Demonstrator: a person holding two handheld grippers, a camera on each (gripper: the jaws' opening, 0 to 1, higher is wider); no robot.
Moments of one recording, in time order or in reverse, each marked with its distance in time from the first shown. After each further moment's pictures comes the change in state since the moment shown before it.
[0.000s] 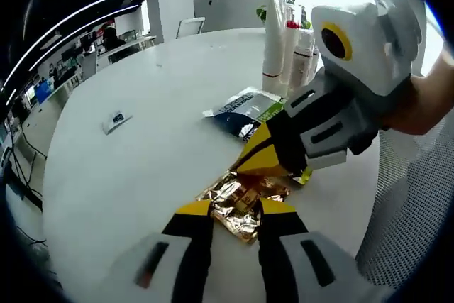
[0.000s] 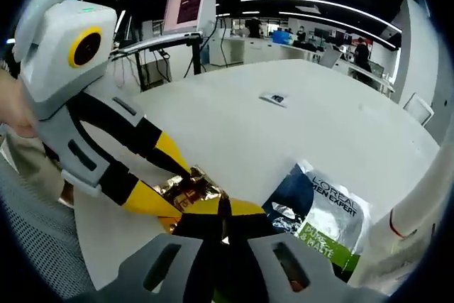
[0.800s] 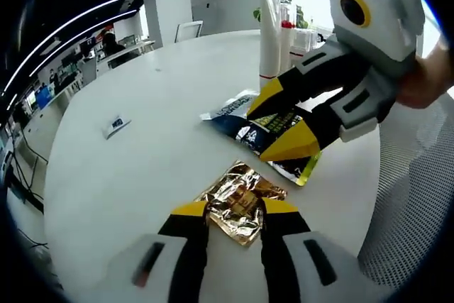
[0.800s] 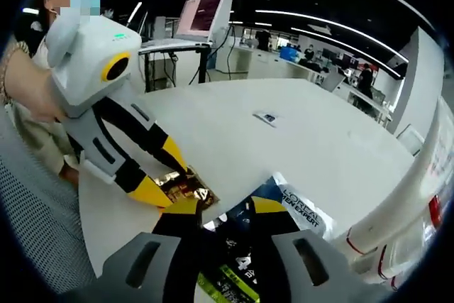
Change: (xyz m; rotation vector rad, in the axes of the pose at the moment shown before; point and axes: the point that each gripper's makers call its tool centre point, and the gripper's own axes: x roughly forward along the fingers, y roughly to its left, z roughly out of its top) left arm -0.006 -0.005 0.005 0.003 0.005 0.008; right arm -0.038 -0.013 0.011 -0.137 -0.046 -0.031
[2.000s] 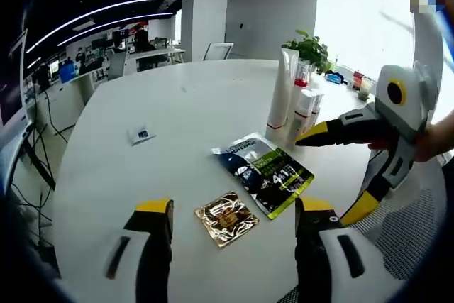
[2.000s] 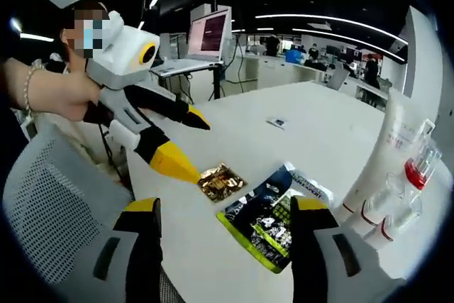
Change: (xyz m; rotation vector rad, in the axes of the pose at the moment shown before) left arm -0.056 -0.003 0.037 -0.226 -0.140 0.071; right arm -0.088 0.029 0.003 0.102 -0.059 0.118
